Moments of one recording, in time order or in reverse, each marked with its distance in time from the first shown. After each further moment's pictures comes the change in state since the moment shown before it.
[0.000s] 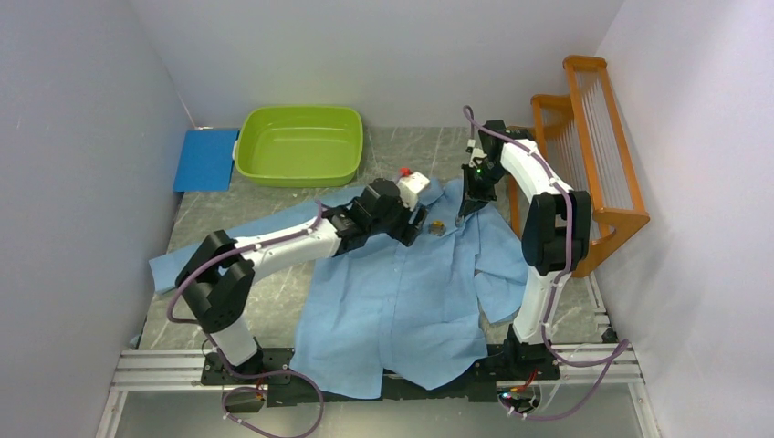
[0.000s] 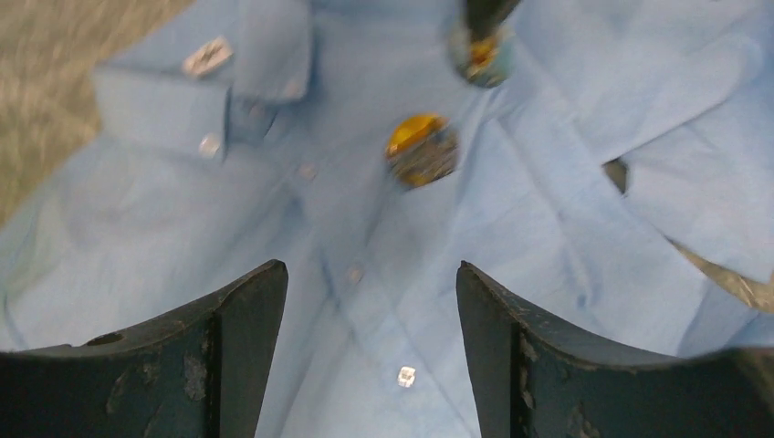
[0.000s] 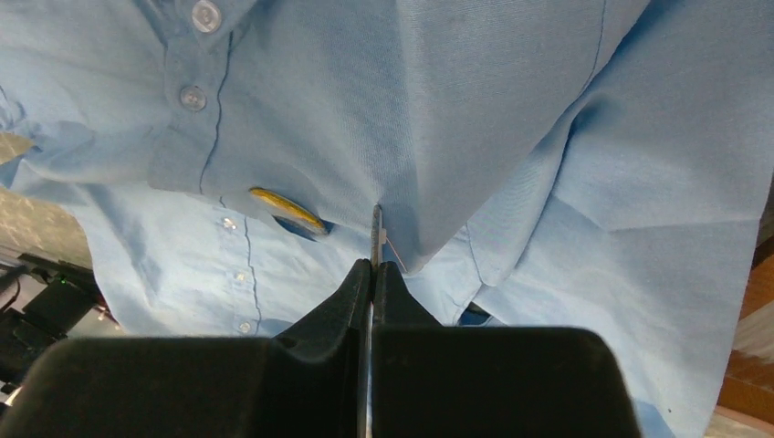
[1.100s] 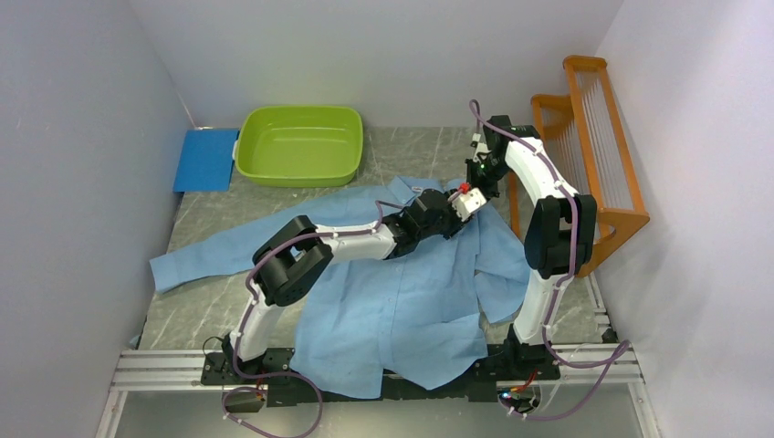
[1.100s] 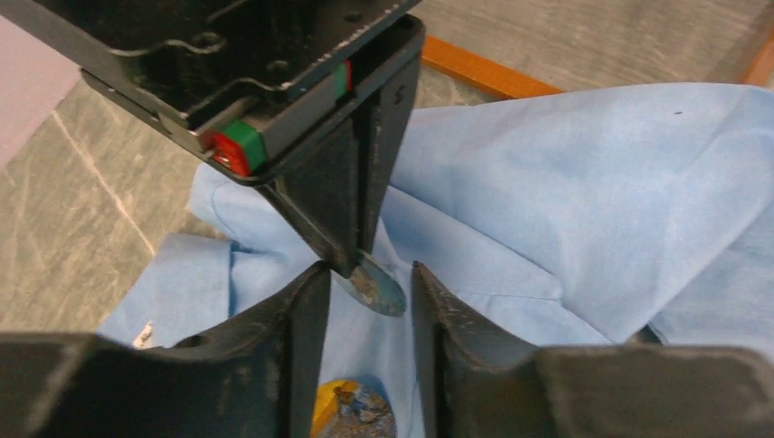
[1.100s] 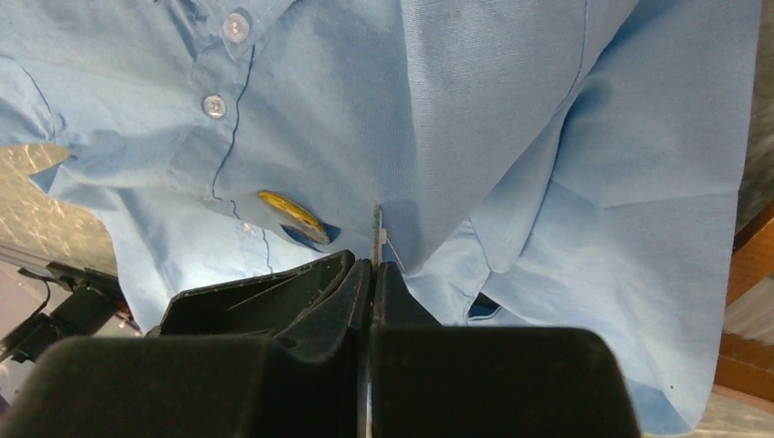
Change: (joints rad) left arm -0.142 0.444 0.283 0.454 0.011 0.328; right arm -0.002 -0.040 0.019 -0.010 -0.005 0.035
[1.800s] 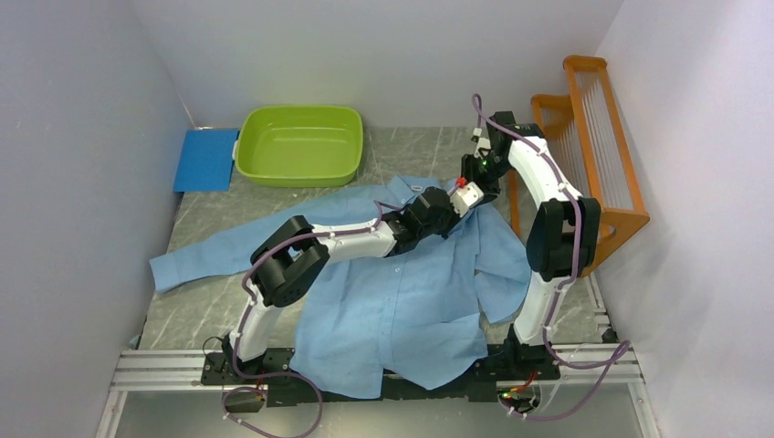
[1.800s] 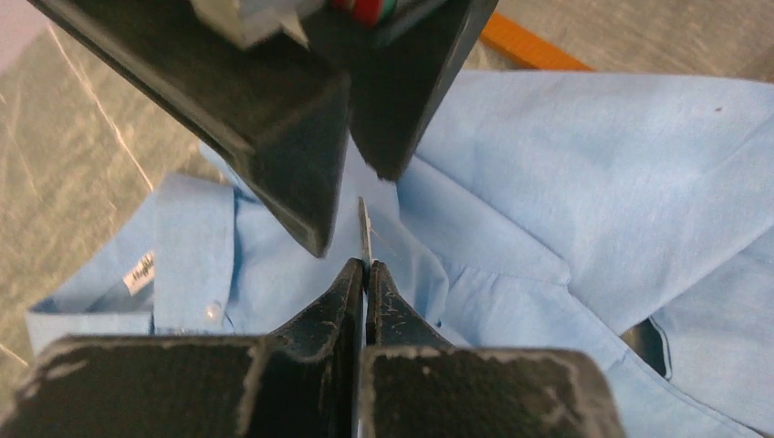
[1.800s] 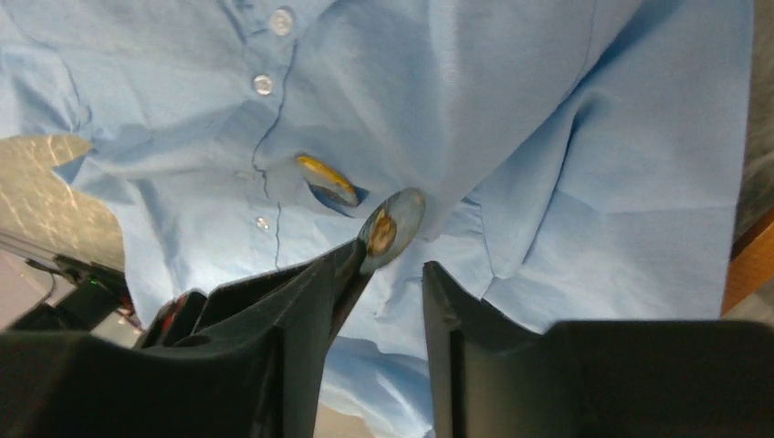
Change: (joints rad) left arm -0.005 -0.008 0.034 -0.104 -0.093 -0.085; right arm -0.009 -0.009 0.014 0.006 -0.019 -0.019
